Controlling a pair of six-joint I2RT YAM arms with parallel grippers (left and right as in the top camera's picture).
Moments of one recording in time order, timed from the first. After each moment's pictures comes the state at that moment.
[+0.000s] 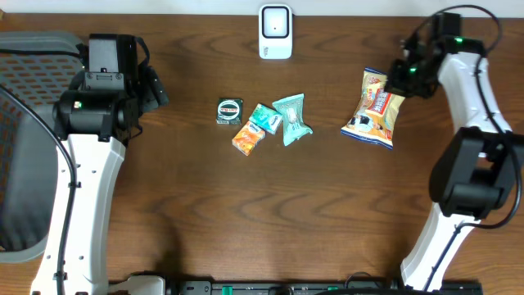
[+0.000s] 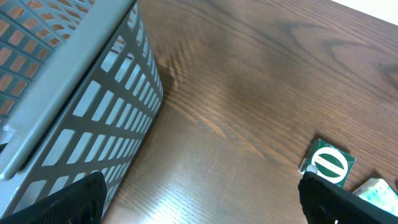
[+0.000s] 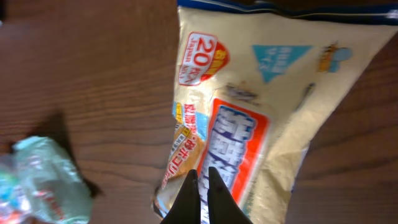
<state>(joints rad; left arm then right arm) -0.04 1.43 1.51 -1.04 -0.32 -0.41 -0.12 2.15 1.85 -1.01 -0.29 0.13</state>
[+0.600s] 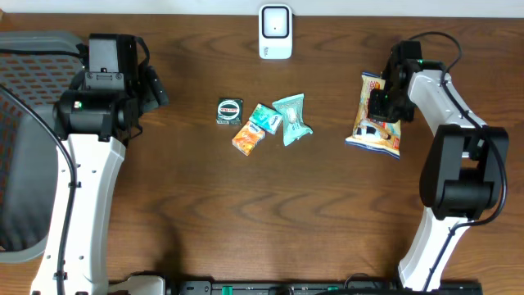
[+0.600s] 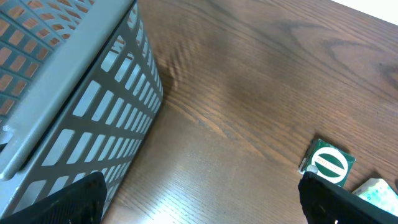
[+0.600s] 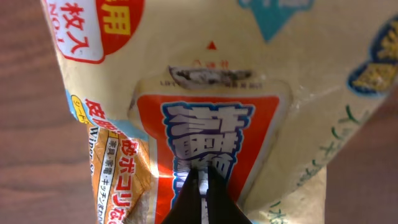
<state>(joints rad) -0.04 1.43 1.51 -1.04 -0.32 -0.41 -0.02 2.13 1.59 -0.92 -0.02 0.18</state>
